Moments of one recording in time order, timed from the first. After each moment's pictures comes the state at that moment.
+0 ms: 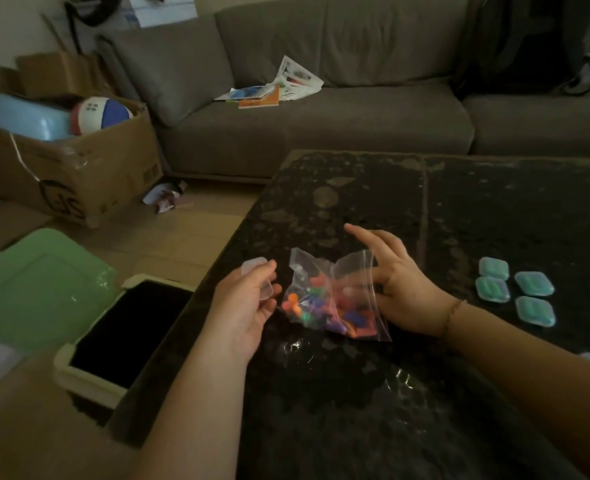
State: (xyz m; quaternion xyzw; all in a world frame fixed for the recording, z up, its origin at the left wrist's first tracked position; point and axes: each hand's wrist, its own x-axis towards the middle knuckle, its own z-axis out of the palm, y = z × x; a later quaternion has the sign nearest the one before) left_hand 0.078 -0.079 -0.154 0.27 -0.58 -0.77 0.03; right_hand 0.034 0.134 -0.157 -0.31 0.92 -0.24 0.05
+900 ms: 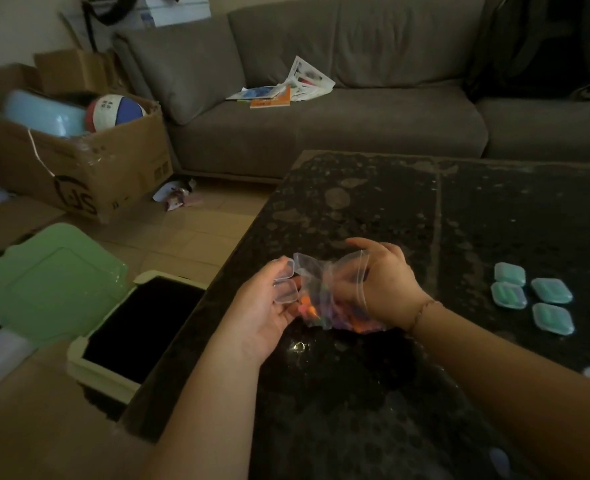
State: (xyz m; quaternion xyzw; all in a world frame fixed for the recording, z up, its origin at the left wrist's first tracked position) left_hand 0.085 -0.082 -0.151 0.26 -0.54 -0.80 -0.07; right_hand 0.027 0.091 -0.165 -0.14 0.94 -0.32 0.04
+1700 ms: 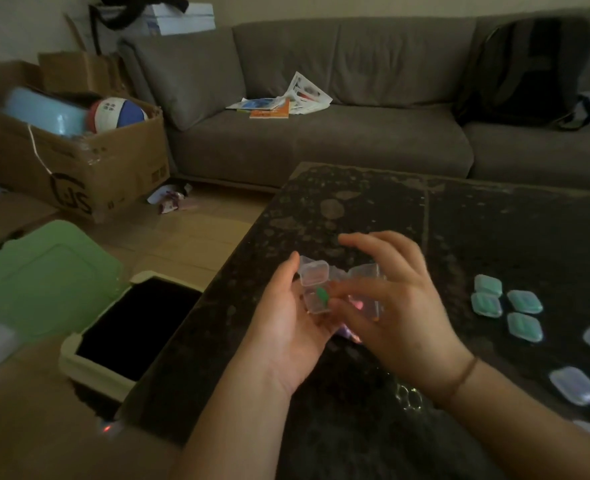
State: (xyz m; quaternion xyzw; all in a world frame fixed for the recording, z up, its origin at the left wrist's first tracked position) left_hand 0.134 -0.040 -0.102 0.23 -0.41 -0.88 -0.11; right_hand 0.106 0.103 -0.118 -0.29 0.90 -0.25 -0.22
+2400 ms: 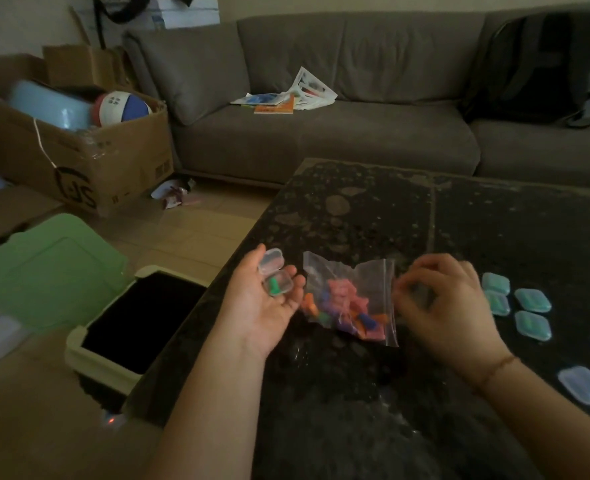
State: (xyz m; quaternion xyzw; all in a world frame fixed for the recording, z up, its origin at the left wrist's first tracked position) left_hand 0.105 -0.075 -0.118 0.30 -0.36 -0.88 -0.02; right_hand 0.087 0.145 -0.149 -0.13 0.94 -0.25 -0.17
